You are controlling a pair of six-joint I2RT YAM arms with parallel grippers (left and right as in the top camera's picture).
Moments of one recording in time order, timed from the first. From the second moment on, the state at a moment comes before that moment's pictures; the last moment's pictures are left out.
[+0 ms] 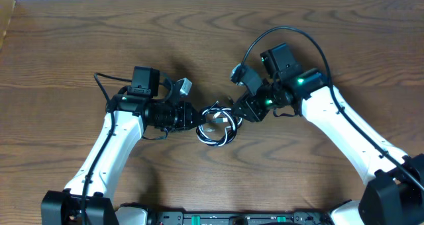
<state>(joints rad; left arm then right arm) -0.14 1.43 0.93 -0.79 0.79 -0.20 0.46 1.63 1.25 -0.77 -0.58 -0.22</state>
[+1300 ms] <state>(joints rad) -0.14 1.43 0.93 -0.76 0.82 -0.20 0.42 1.72 1.20 -0.75 -0.14 0.19</state>
